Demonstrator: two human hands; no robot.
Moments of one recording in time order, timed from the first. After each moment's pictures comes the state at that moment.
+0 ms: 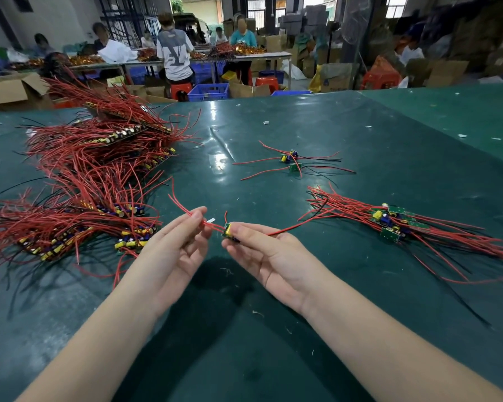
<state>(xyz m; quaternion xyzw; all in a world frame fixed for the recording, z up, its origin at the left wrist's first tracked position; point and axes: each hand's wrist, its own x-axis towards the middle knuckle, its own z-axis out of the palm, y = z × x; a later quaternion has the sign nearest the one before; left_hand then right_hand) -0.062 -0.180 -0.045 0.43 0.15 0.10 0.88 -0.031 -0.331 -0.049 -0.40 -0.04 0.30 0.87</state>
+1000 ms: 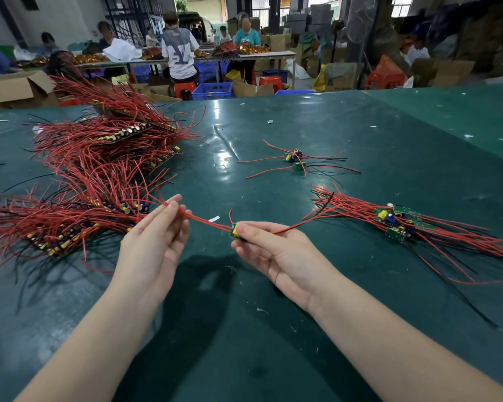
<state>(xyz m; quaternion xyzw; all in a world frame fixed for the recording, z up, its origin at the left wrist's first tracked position) -0.058 -0.165 -0.047 0.45 0.18 0.24 0.84 -0.029 -0.335 -0.054 -0.45 -0.05 0.27 0.85</state>
